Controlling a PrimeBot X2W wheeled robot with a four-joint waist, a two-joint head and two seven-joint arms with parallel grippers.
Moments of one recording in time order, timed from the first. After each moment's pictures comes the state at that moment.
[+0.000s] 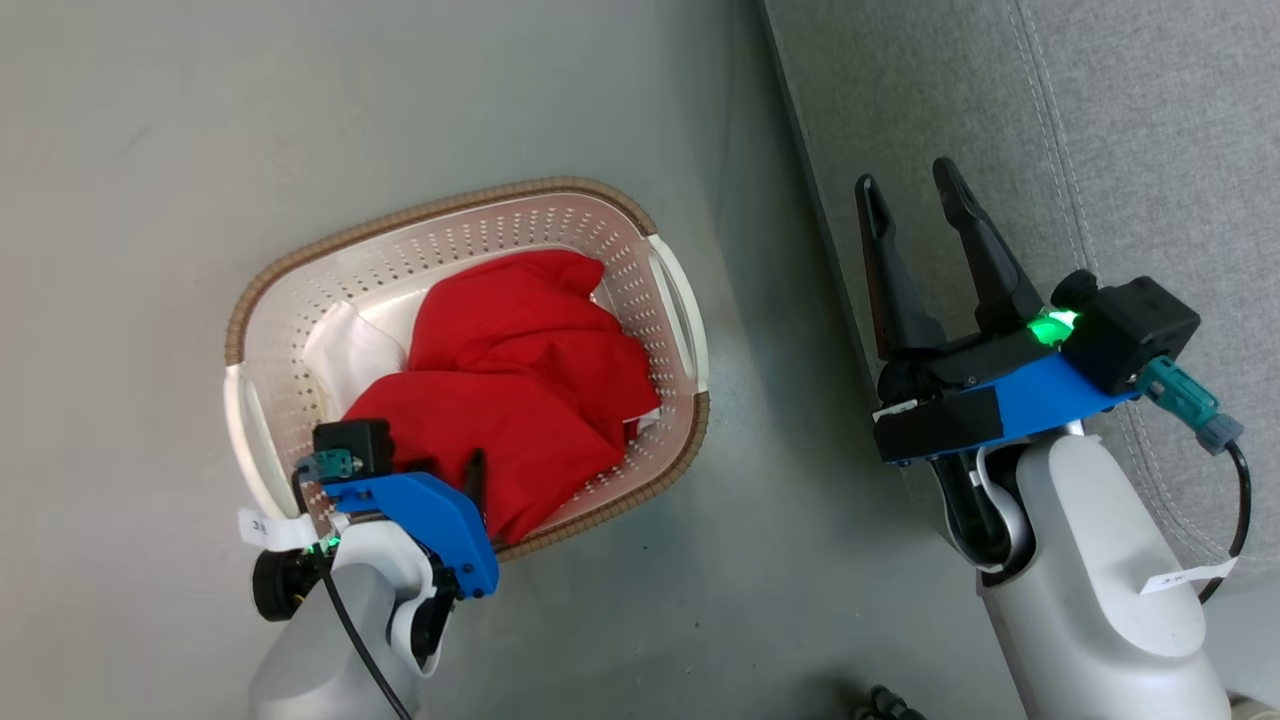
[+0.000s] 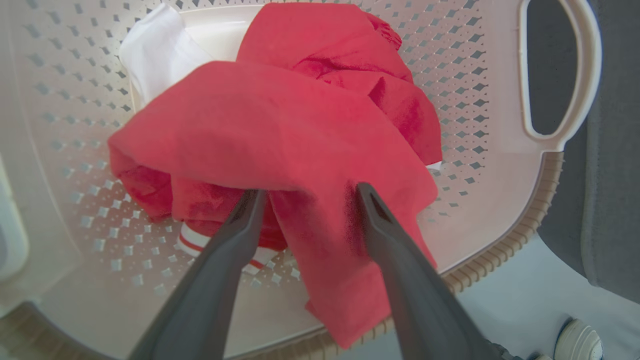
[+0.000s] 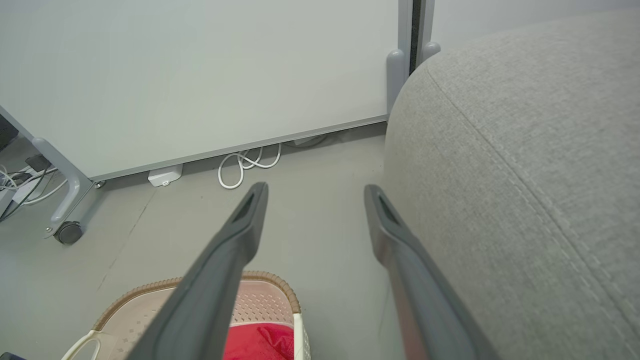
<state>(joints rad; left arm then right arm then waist) -0.52 0.05 -0.30 0.94 -0.51 -0.07 0.05 -0.52 -0.05 0.18 0.29 0.32 0.13 -0.26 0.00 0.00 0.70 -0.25</state>
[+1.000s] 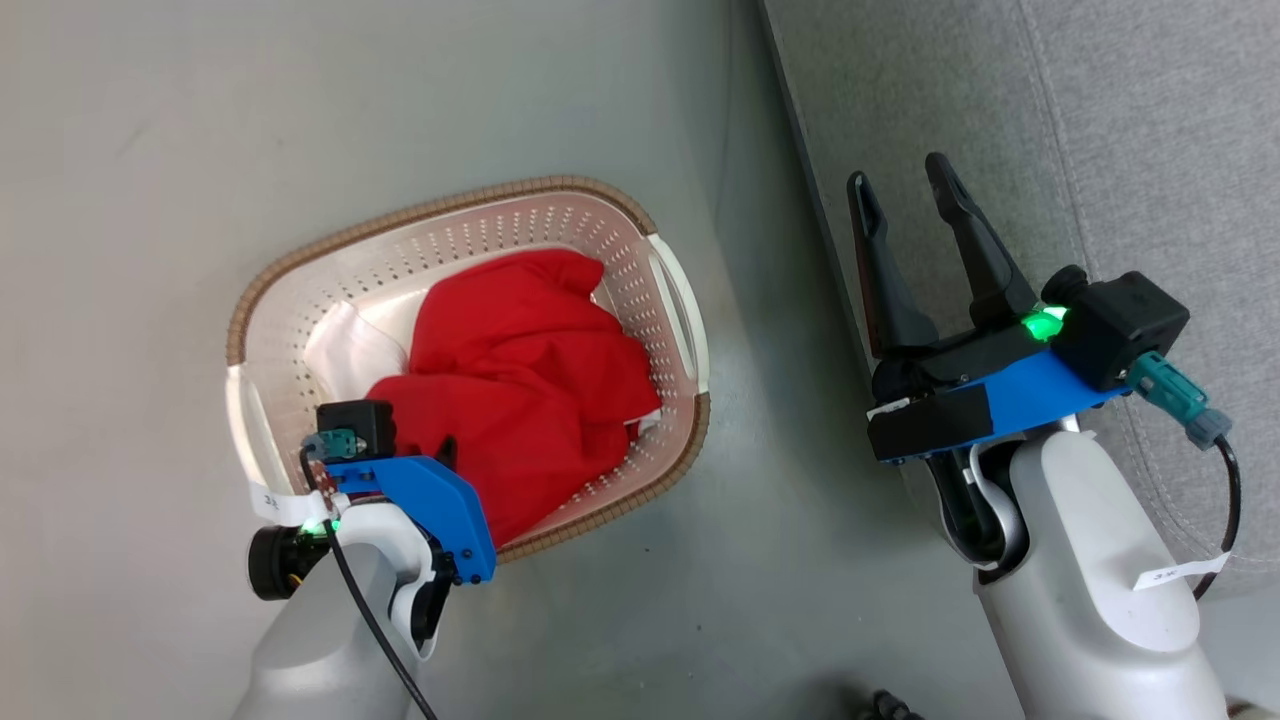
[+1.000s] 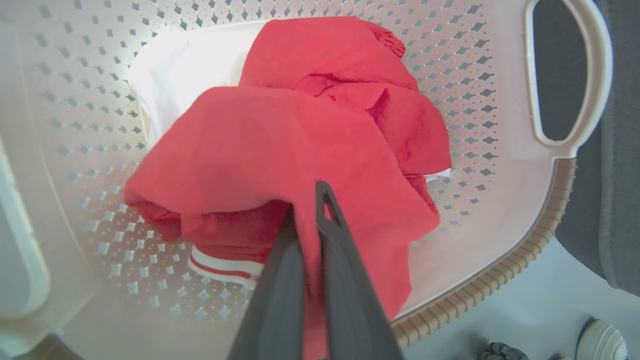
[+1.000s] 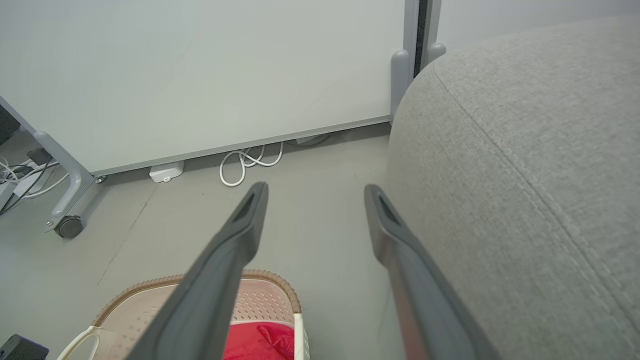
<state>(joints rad) -0.62 0.05 -0.34 1.07 -0.53 -0.07 0.02 -0.53 -0.05 0.19 0.28 0.32 0.13 -0.26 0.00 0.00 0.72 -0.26</state>
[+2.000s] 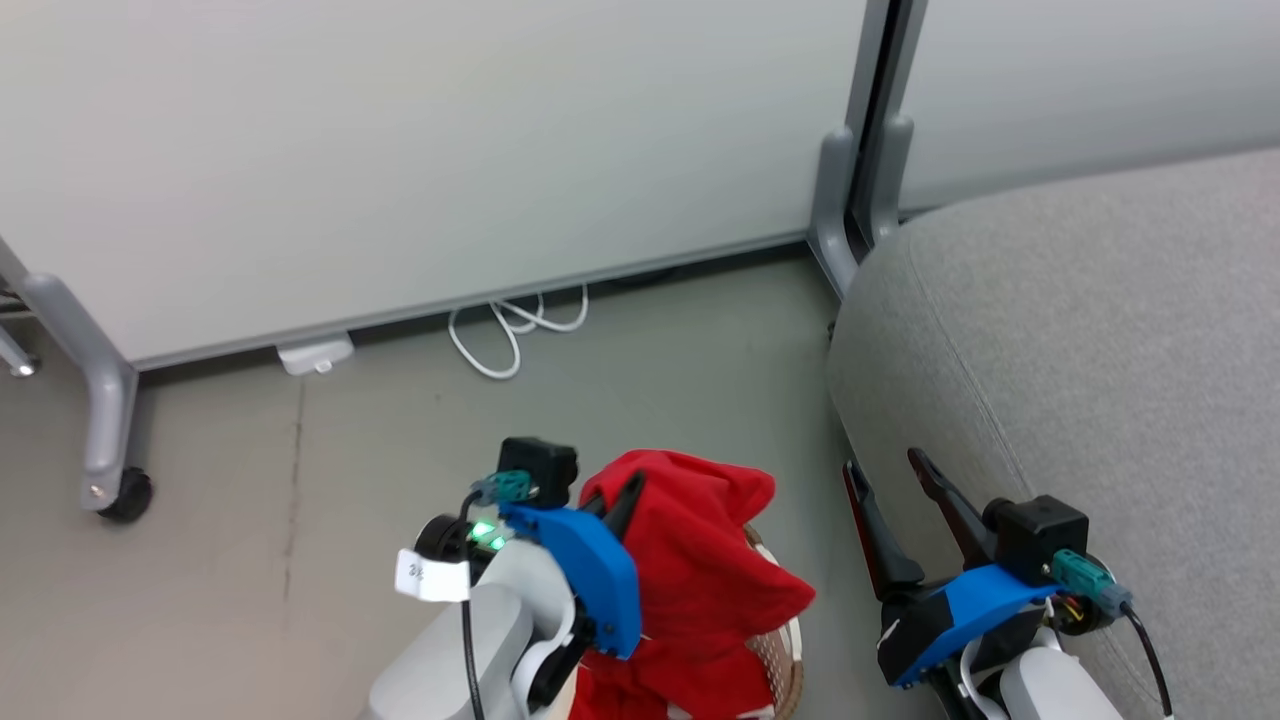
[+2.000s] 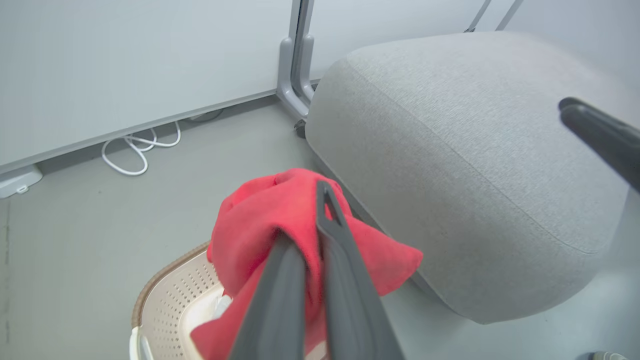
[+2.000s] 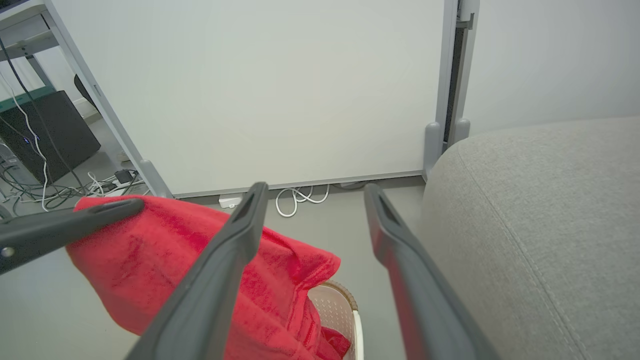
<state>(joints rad) -0.52 0.05 -0.74 0.80 -0.70 -0.12 -0.01 -0.25 -0.05 0.17 0.46 0.23 0.13 -0.21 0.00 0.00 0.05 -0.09</state>
